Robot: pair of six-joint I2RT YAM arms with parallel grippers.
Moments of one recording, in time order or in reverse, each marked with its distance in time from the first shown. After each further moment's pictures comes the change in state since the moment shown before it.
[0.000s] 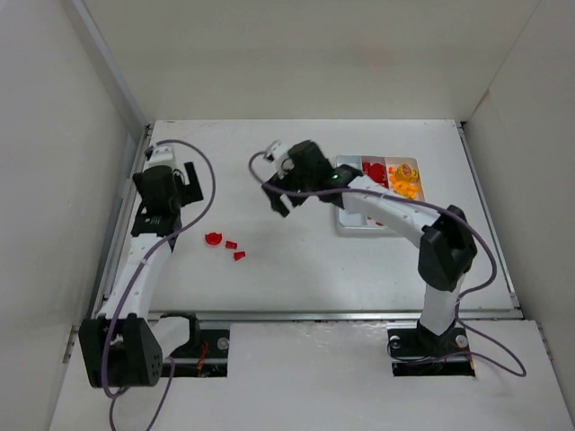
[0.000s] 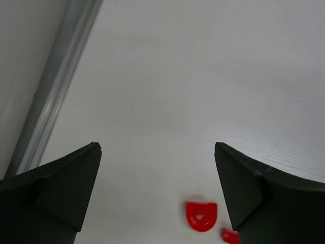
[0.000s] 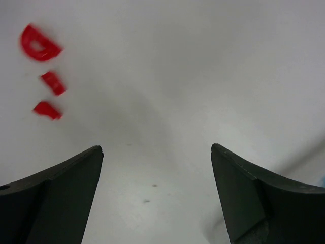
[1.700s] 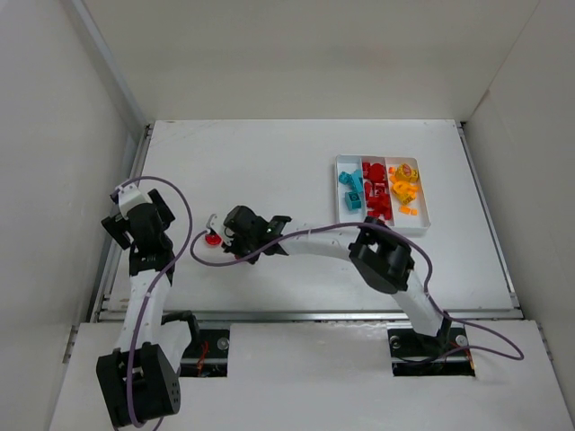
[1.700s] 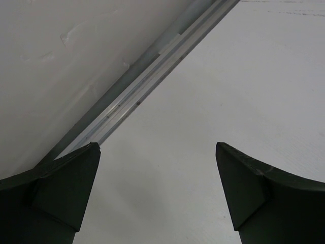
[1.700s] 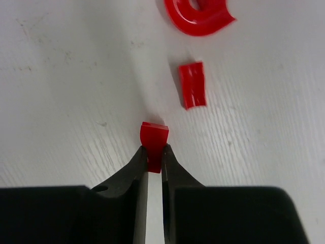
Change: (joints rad) left arm 0.251 -0.255 -0.383 0.220 -0.282 -0.081; right arm 0.389 0.409 0.122 0.070 0.000 -0.110
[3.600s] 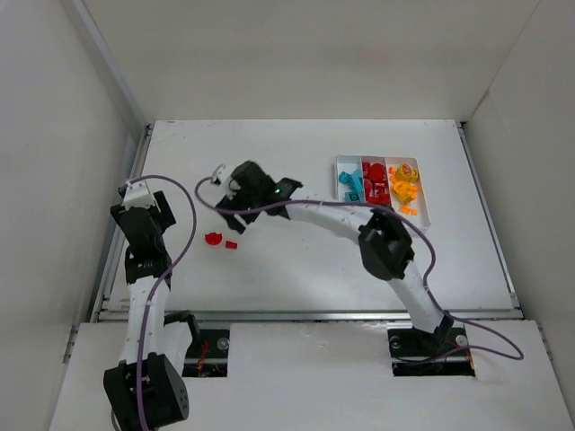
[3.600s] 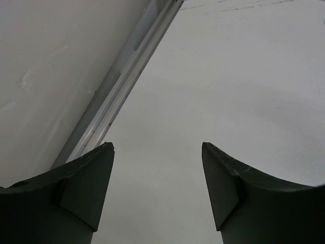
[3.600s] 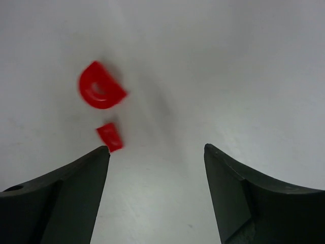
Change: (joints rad) left arm 0.064 -0.066 -0.014 0.031 0.322 0.151; right arm -0.193 0.009 0.272 -0.108 -0.003 0.108
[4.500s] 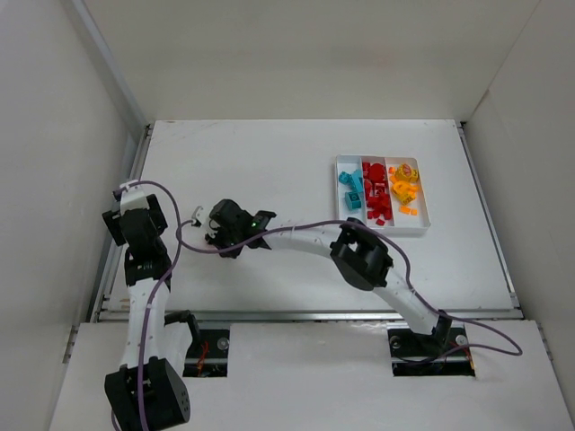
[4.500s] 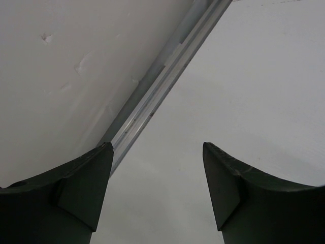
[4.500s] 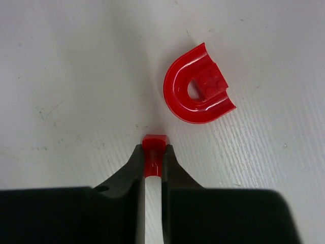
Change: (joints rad) left arm -0.001 -0.022 0.001 -0.040 -0.184 0.065; right arm 0.179 0.173 -0.003 0.086 -0.052 -0.030
